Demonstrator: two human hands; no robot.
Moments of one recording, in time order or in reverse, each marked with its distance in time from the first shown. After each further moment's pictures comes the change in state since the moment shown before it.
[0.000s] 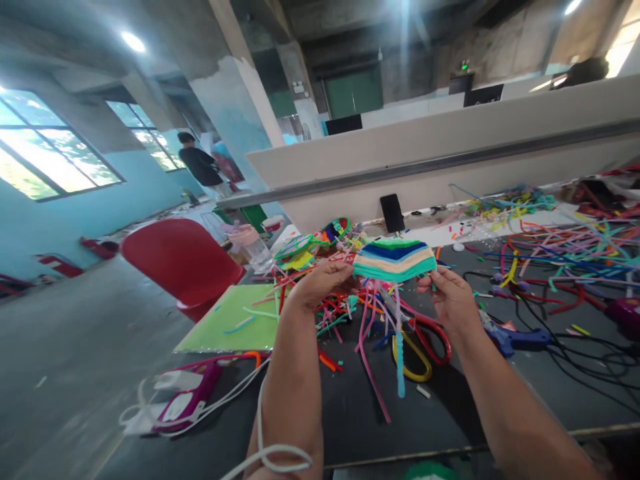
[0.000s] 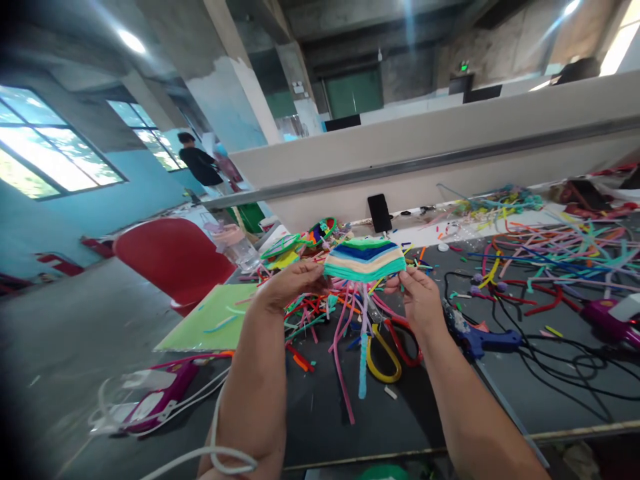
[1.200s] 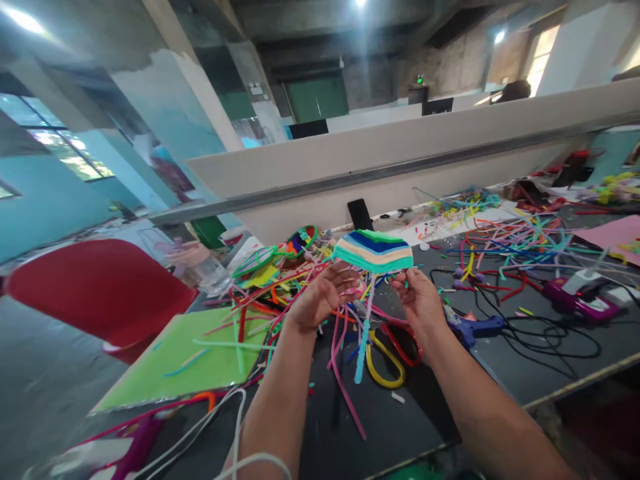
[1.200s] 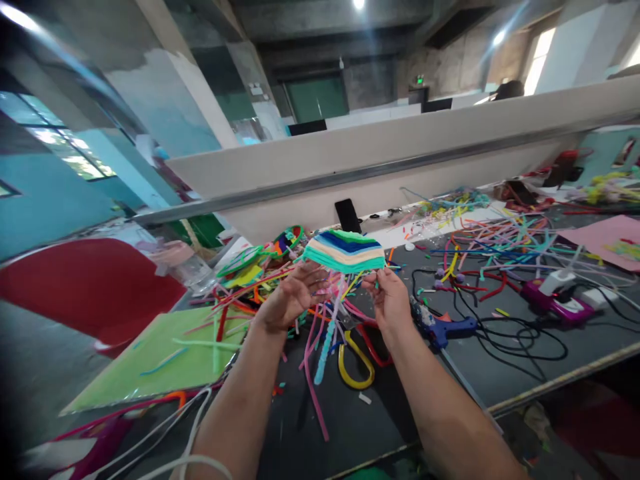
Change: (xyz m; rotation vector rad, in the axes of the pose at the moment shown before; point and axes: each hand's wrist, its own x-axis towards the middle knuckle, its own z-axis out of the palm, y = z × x) left_hand 0.038 -0.030 0.051 -0.662 -0.217 0.239; right_hand 0.009 0.009 -0.008 0.242 0.146 0.005
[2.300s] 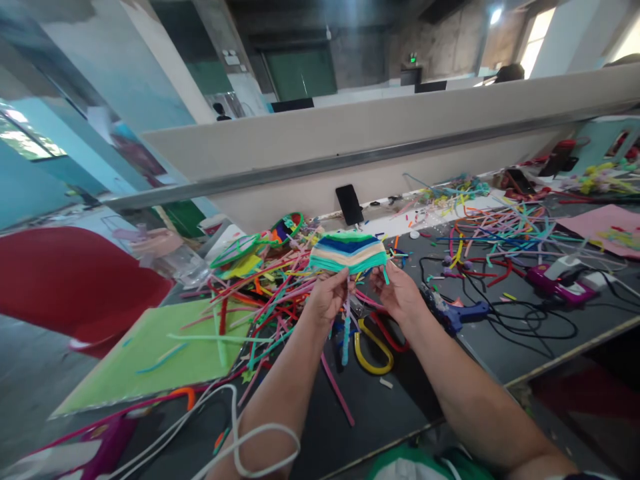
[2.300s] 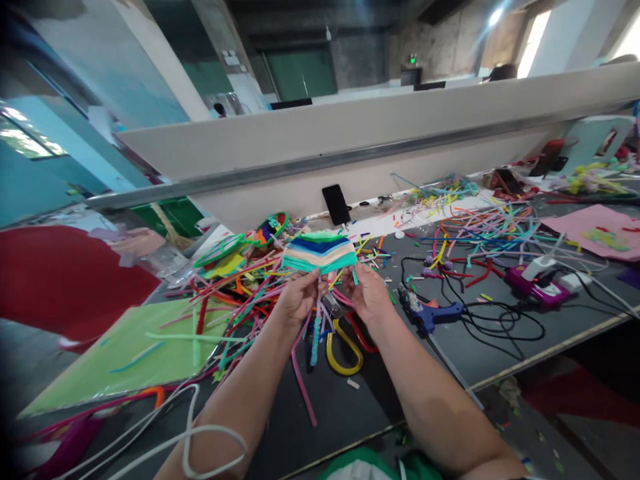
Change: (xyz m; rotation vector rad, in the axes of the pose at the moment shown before) left_hand 0.027 -0.059 0.009 -0.069 0.361 0.055; right_hand -0.002 0.013 0.003 0.099 -0.021 0.265
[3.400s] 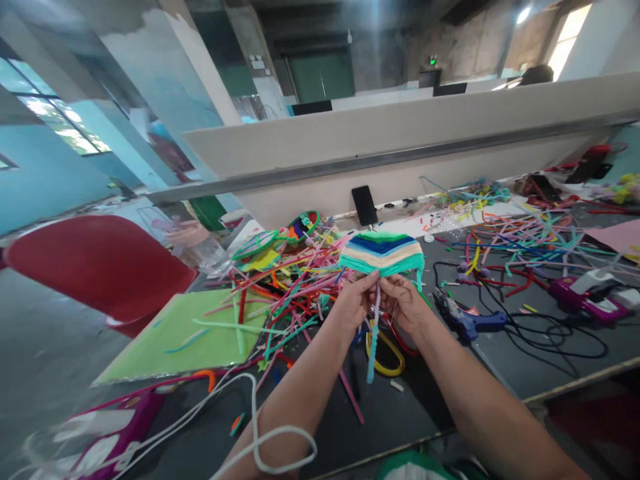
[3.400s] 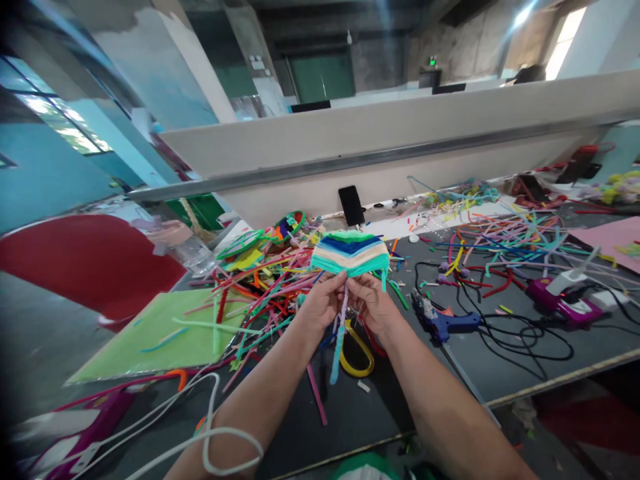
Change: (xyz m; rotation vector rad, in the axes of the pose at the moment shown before) left_hand -0.019 -0.006 0.038 -0.117 0.105 -0.120; right_hand -0.014 0.012 0.009 -0.236 -0.218 0.085
